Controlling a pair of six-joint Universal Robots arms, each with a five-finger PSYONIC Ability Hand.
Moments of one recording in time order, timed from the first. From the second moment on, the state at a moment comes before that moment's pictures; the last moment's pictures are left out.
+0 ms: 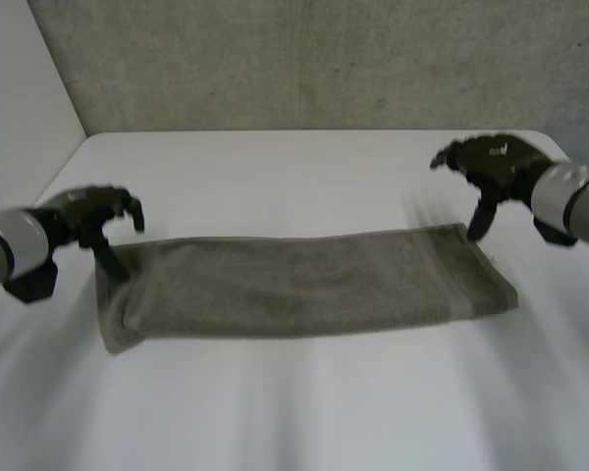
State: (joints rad) left arm 4.69 -1.94 -1.42 2.86 -1.16 3.35; right arm 1.72 -1.05 1.10 0.30 1.17 2.66; left_hand 0.41 0.41 0.41 0.41 0.23; right_hand 0.25 0.24 0.24 0.25 0.06
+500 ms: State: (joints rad) left arm 4.68 -1.88 -1.79 3.12 -1.19 3.42; right arm 1.60 -1.10 1.66 -0.09 1.15 2.49; left_hand 0.49 0.49 0.49 0.49 0.32; right_hand 0.39 0.39 0.40 0.41 0.24
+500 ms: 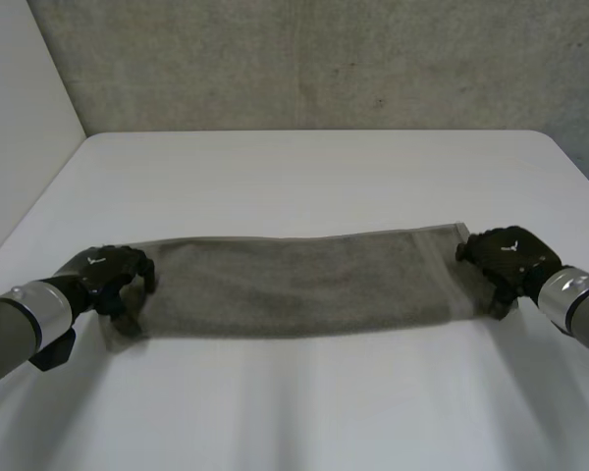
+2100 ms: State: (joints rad) left arm 4.49 -1.83 -1.84 3.22 -1.32 3.42; right arm 1.20 -1.16 1.66 -0.07 1.15 2.29; left_hand 0.33 0.33 0.33 0.34 0.16; right_hand 1.30 1.30 1.32 1.34 1.16
